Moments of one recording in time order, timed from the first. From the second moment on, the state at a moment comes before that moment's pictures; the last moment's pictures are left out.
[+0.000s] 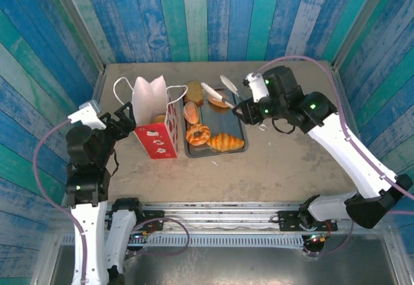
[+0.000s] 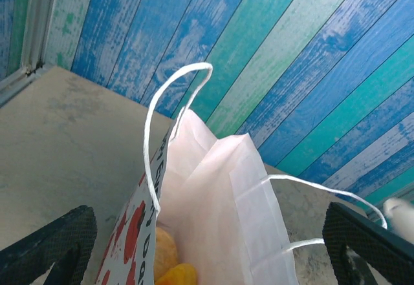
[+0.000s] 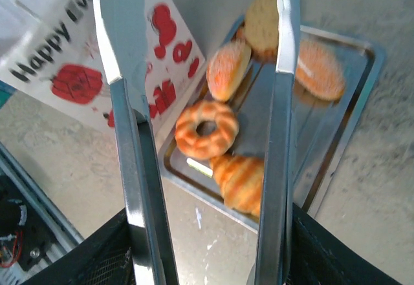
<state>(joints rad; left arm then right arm) 0.08 0.54 0.89 -0.51 0.16 -0.50 0.65 1.34 1.51 -0.93 -0.17 0.19</state>
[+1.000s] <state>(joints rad) 0.08 0.37 0.80 -0.38 0.12 -0.36 0.65 1.82 1.55 -0.87 -0.30 0.25</state>
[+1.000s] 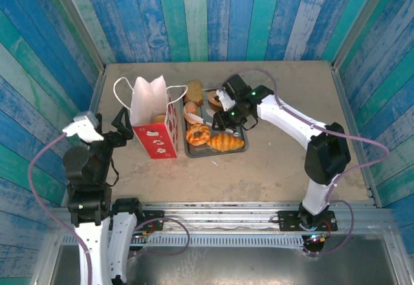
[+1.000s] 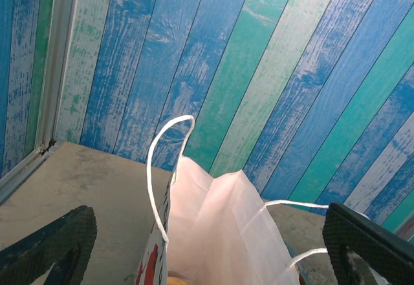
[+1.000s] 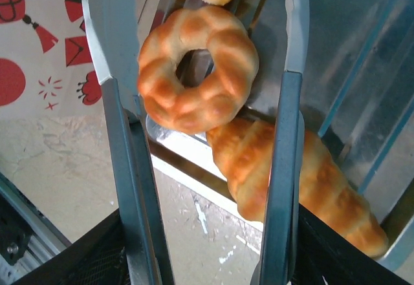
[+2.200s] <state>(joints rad) 0.08 0.38 0.80 -0.36 0.08 -0.32 0.65 2.11 1.79 -0.88 -0.31 0.21</state>
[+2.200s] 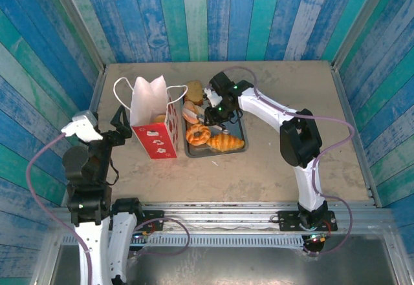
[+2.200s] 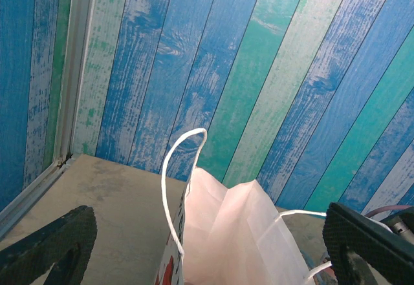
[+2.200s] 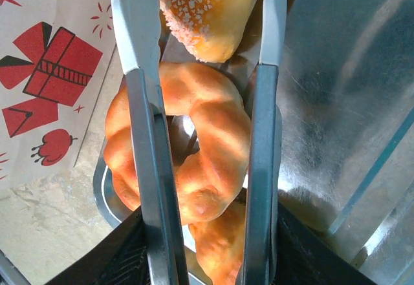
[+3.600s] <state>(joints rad) 0.08 0.44 0.93 -0.54 0.02 -0.38 0.65 1.63 1.68 -0.92 -0.17 0.21</state>
